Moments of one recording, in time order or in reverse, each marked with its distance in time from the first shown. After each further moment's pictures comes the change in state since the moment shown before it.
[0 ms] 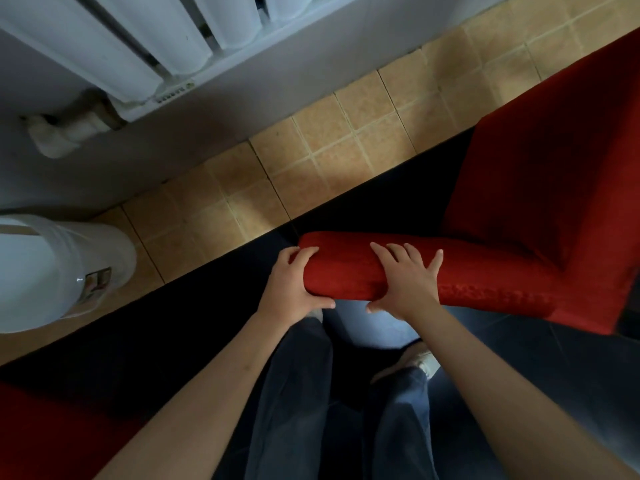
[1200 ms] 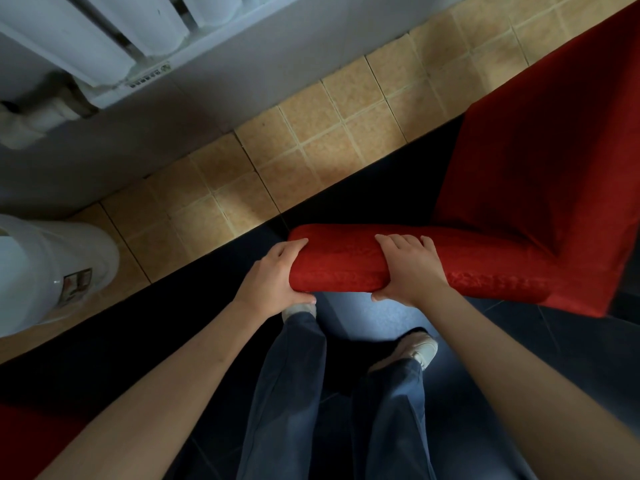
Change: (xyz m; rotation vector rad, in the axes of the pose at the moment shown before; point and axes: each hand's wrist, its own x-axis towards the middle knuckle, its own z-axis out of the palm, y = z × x) left_hand 0.008 -0.013 -0.014 0.183 -0.097 0.137; right_hand 0.010 0.022 0.002 -0.105 0.038 -0.125
